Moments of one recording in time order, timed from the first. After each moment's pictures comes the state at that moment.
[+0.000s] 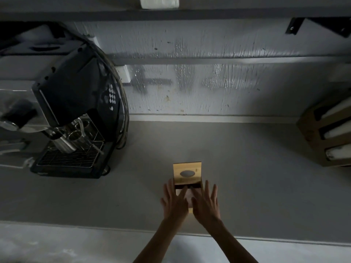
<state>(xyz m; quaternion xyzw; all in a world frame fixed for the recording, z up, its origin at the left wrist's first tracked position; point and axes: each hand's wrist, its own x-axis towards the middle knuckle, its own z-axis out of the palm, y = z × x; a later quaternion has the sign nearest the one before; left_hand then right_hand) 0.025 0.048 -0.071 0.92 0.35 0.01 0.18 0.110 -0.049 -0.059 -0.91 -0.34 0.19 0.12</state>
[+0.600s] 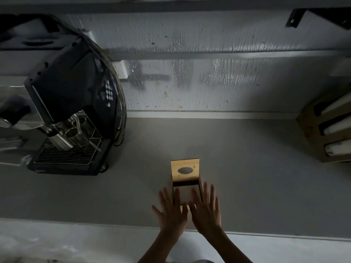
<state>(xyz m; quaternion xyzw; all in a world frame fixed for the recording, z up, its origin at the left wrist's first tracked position) 0.004 0.025 -0.093 0.92 0.38 -0.07 0.11 0.091 -0.066 -0.075 -0.94 -0.32 0.13 0.05</state>
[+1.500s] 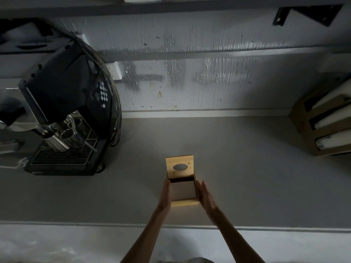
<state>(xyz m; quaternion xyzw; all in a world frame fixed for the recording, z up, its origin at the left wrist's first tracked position) 0.034 0.070 -0.116 0.58 0.41 0.11 0.70 0.123 -0.079 -0.059 -0.69 -0.10 0.42 0.58</state>
